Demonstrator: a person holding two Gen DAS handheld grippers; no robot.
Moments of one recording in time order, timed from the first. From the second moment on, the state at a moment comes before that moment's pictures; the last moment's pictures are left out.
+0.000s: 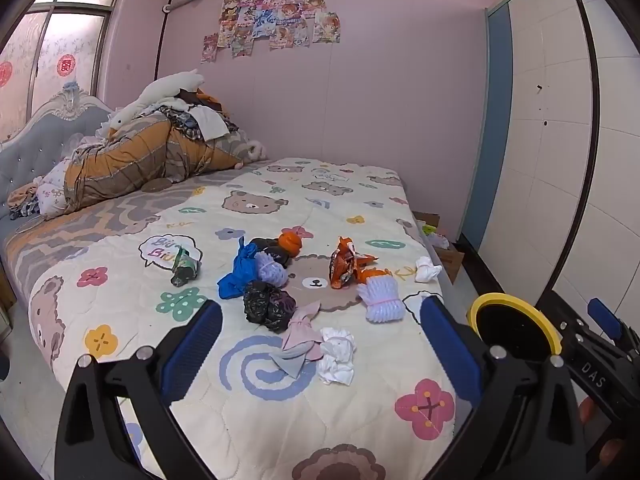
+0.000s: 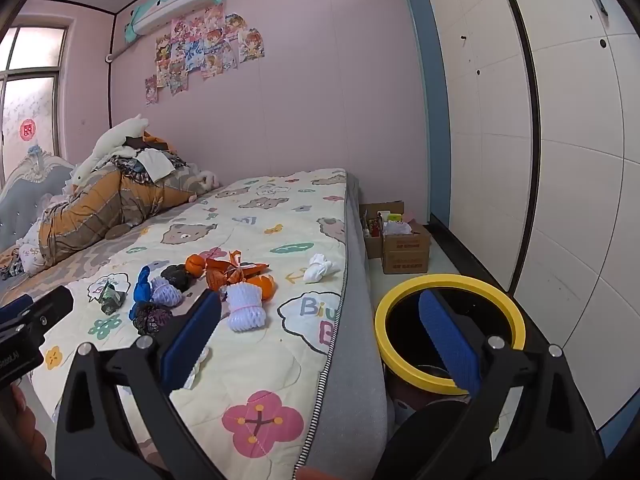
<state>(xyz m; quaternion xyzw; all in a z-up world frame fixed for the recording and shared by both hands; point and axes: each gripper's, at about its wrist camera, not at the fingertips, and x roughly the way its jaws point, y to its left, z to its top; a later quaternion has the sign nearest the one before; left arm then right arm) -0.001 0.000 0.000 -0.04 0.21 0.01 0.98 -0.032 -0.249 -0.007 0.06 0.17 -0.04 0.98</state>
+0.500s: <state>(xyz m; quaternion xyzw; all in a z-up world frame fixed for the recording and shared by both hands) -0.001 0.000 0.001 -0.04 0.21 0.01 0.98 -0.029 -0.248 -0.010 0.06 0.17 -0.04 0.98</state>
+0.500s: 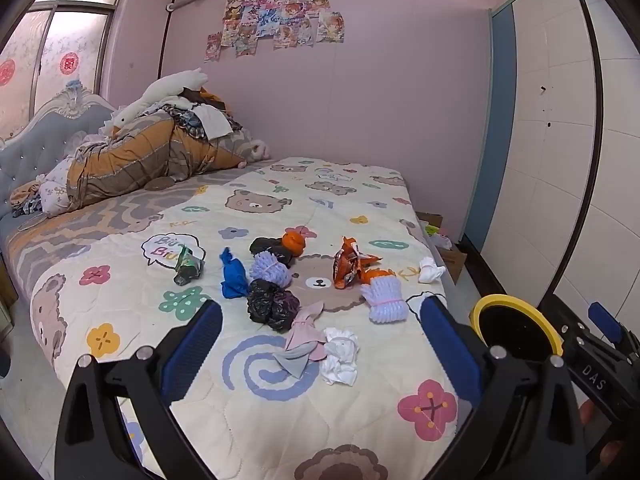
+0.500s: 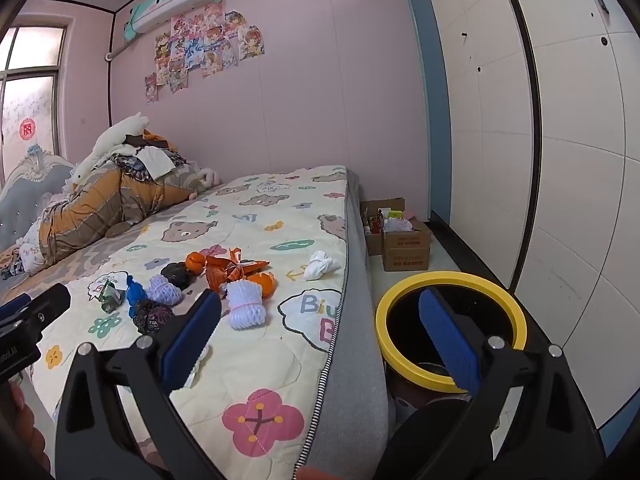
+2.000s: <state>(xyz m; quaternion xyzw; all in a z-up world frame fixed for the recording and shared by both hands) 0.004 0.011 -0.007 -0.05 0.22 0.01 0.98 -0.027 -0.244 -0.021 0.06 0.18 -0.04 0.98</state>
